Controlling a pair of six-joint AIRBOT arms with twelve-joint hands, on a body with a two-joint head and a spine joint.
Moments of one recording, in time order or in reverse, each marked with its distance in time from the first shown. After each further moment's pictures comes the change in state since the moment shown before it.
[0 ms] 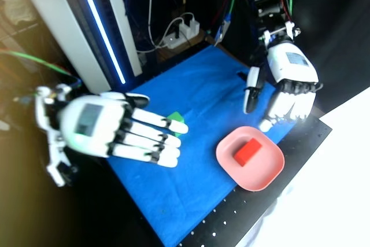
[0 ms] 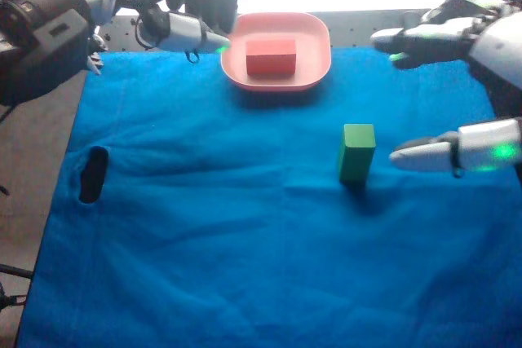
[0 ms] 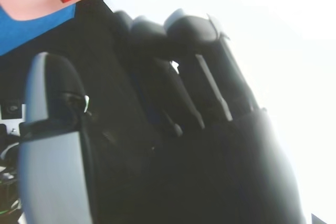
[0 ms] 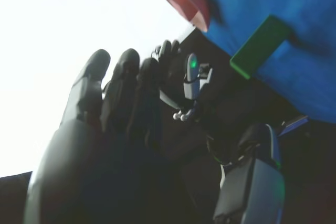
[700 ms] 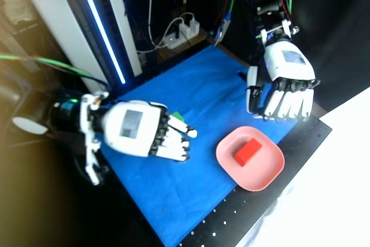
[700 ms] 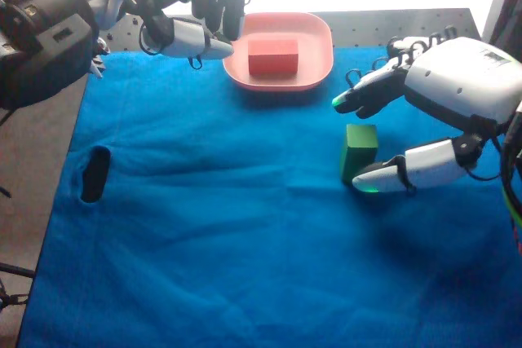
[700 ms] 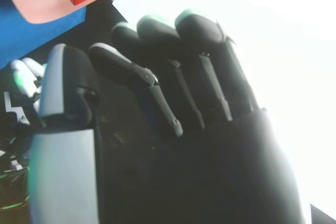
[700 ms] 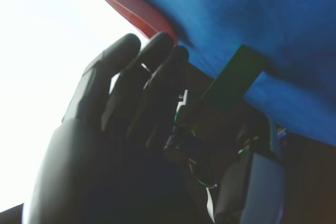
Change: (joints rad) left arm 0.002 -0.001 -0.017 0.018 0.004 0.006; right arm 0.040 -0.130 0.089 -0.030 -0.141 0.001
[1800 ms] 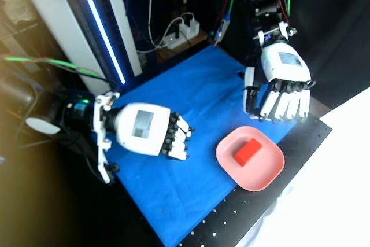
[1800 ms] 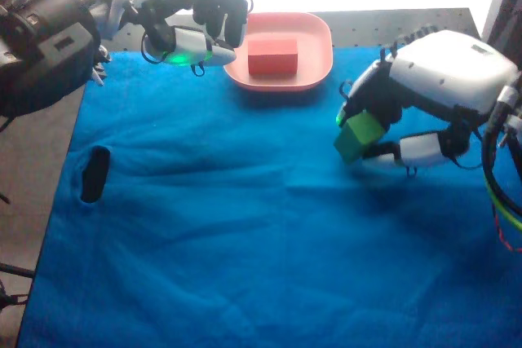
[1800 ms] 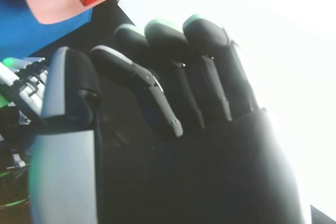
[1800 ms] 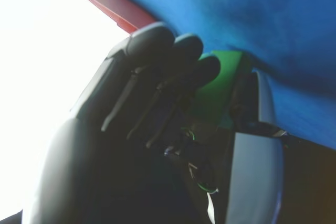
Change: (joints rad) left arm 0.015 0.000 -0.006 -0.004 -0.004 0.001; right arm 0.052 -0.027 0.026 -0.004 -0.033 0.000
